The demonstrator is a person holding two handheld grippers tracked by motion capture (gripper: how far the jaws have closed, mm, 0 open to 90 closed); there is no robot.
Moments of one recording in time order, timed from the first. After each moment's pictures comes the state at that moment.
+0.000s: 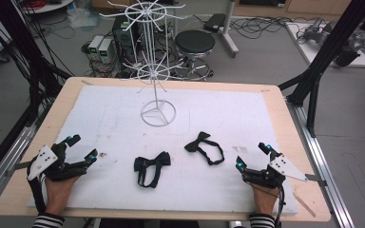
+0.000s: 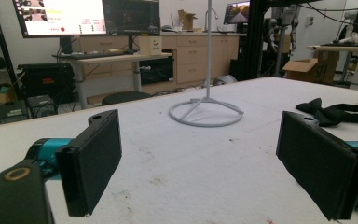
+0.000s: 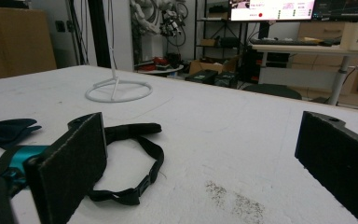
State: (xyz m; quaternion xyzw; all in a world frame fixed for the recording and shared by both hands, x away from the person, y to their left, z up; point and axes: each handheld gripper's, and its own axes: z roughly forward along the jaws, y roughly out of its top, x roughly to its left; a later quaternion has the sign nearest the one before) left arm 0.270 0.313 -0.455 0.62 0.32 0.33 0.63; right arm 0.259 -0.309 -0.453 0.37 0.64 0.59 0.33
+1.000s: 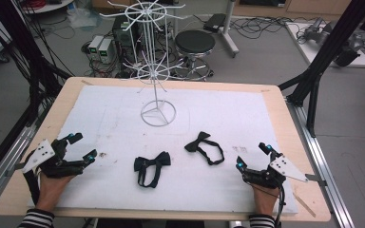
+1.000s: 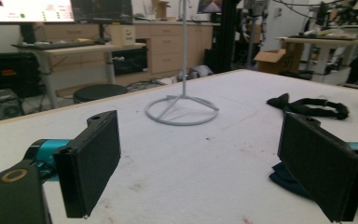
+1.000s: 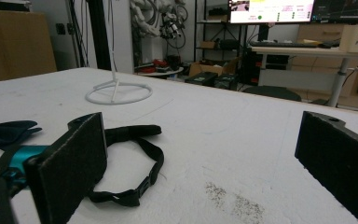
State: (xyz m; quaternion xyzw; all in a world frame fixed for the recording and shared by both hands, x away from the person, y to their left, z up) left arm 0.277 0.318 -0.435 0.66 0.29 0.27 0.64; right arm 0.258 -0.309 -0.453 0.37 0.63 0.60 0.33
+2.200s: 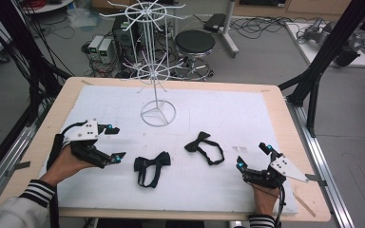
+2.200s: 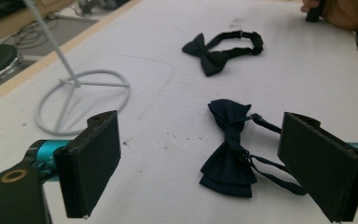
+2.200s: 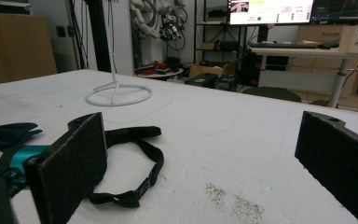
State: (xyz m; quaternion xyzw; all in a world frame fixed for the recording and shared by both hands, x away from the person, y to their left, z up) left arm 0.318 0.232 -0.373 0.84 0.14 0.14 0.51; right arm 0.259 -0.310 -0.453 0.37 0.63 0.60 0.33
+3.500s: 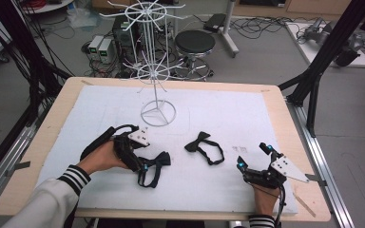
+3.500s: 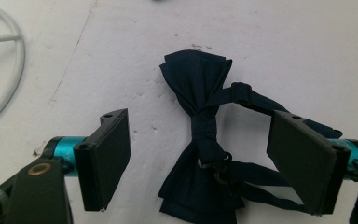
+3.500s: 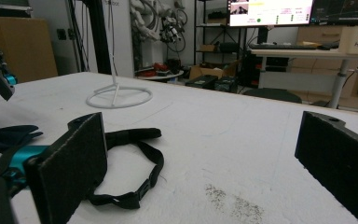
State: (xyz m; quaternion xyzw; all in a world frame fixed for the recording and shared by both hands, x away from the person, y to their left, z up) left arm 0.344 0.132 -0.392 0.95 0.09 0.05 0.31; right arm 0.258 -0.311 -0.454 0.37 0.63 0.60 0.33
